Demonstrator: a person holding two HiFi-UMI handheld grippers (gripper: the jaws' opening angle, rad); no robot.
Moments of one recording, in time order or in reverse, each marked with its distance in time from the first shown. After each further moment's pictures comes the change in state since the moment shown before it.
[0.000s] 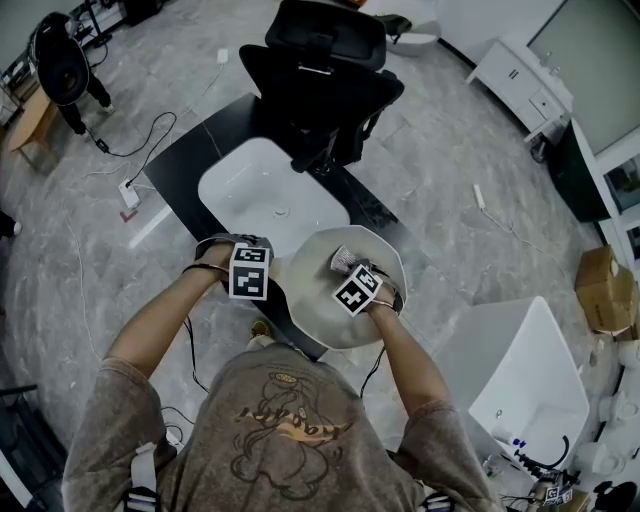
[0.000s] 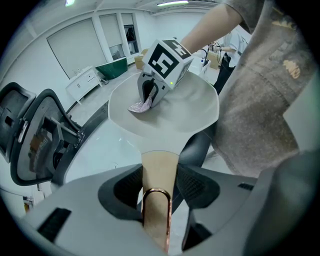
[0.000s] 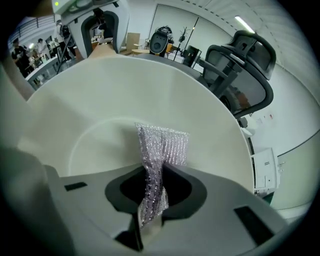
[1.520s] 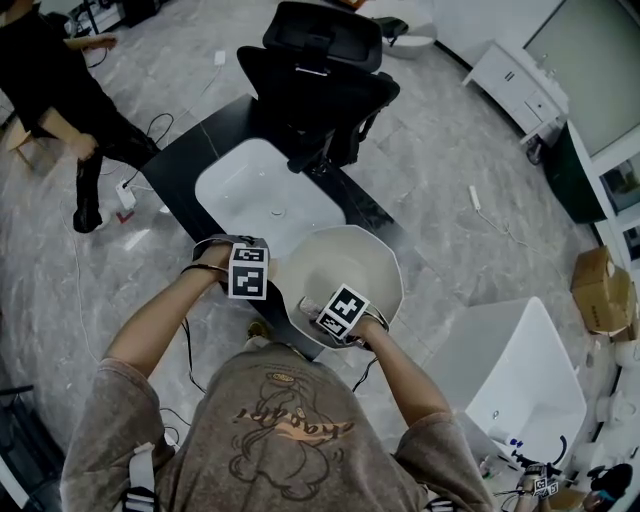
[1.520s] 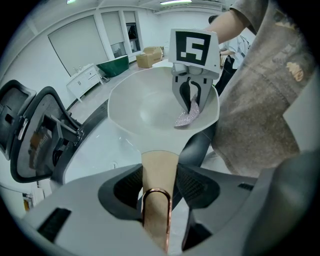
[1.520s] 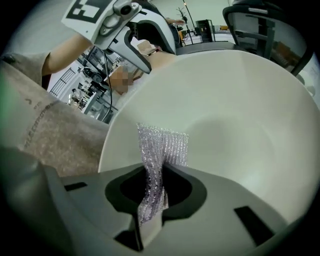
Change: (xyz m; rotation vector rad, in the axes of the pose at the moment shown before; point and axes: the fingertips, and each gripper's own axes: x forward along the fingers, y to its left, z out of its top) left arm 0.000 -0.003 0.003 -0.021 0.017 -0.005; right arm -0.062 0.147 0.005 0.136 0.036 0.668
